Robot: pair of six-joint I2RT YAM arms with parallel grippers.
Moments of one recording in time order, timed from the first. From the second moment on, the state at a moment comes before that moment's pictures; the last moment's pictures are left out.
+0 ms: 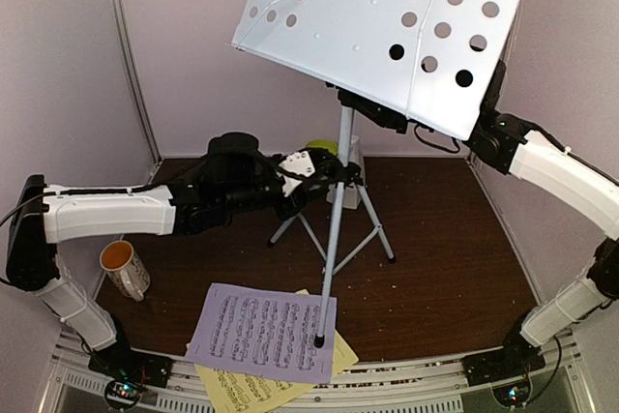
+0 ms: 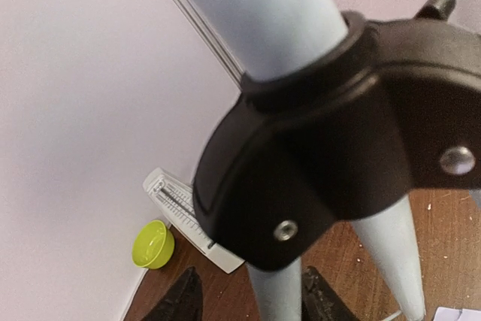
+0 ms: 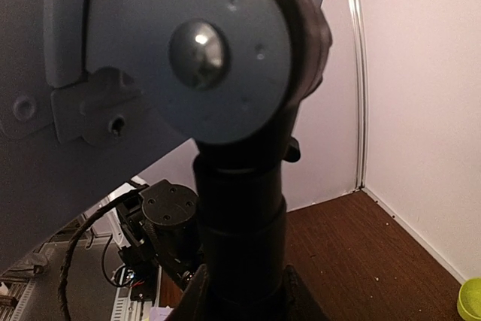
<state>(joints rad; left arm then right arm) -0.94 1.56 1.14 0.19 0.05 0.56 0.66 1.42 1.45 0.12 -0.70 0.22</state>
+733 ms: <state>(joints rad) -0.90 1.43 1.01 0.24 0.03 0.47 0.57 1.73 1.85 0.18 -1.10 0.28</state>
